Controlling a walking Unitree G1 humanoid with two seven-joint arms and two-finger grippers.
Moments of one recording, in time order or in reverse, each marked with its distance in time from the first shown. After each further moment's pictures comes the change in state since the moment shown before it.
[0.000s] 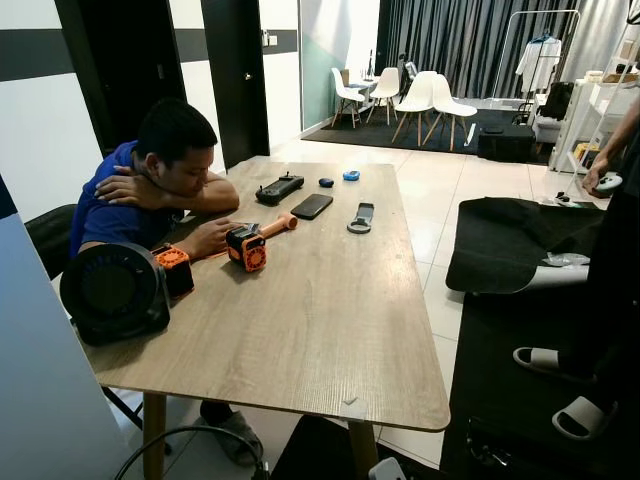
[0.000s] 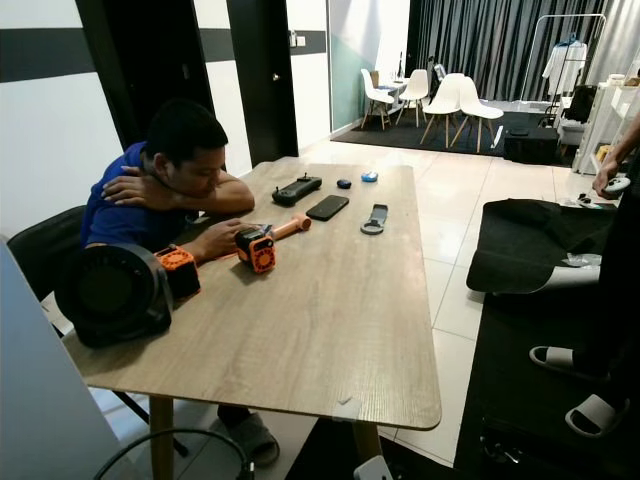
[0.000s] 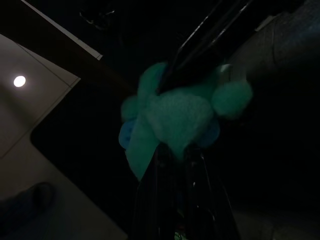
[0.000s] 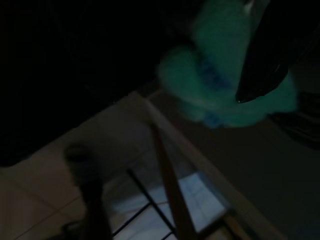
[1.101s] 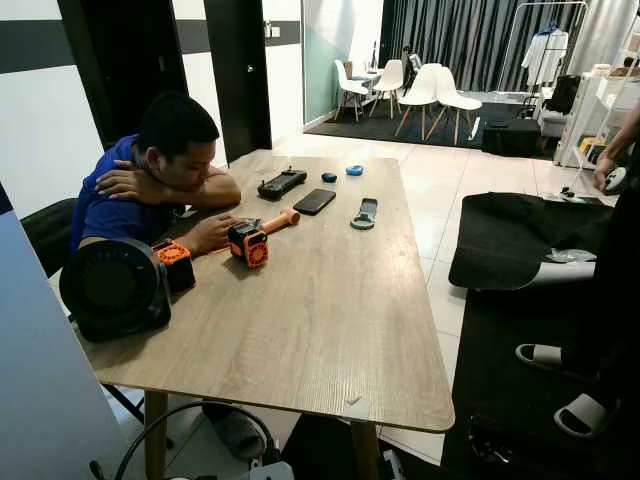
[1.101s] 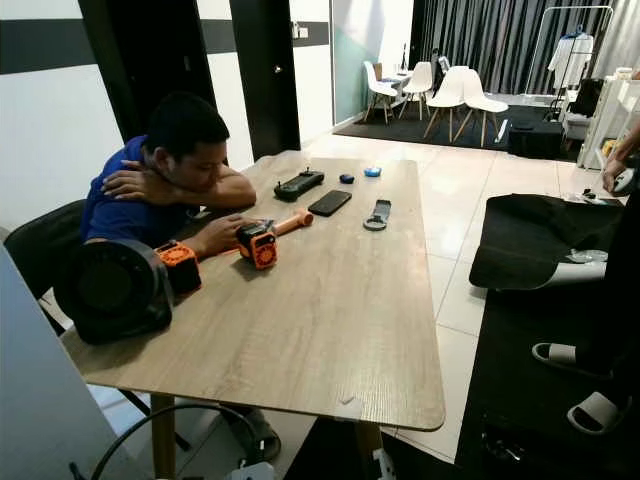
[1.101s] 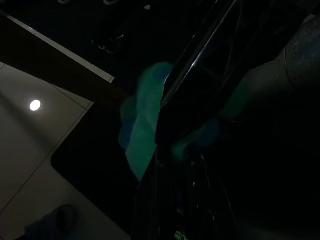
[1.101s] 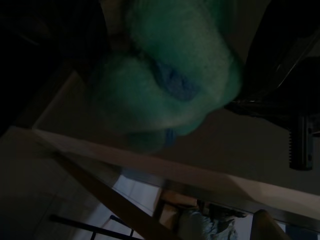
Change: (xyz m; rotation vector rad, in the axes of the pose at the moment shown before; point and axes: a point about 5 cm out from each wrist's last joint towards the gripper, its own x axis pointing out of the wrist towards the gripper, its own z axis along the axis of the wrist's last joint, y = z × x) left arm 0.003 0.016 0.021 0.099 -0.069 0.007; right arm 0.010 0.008 0.001 0.651 0.003 0.157
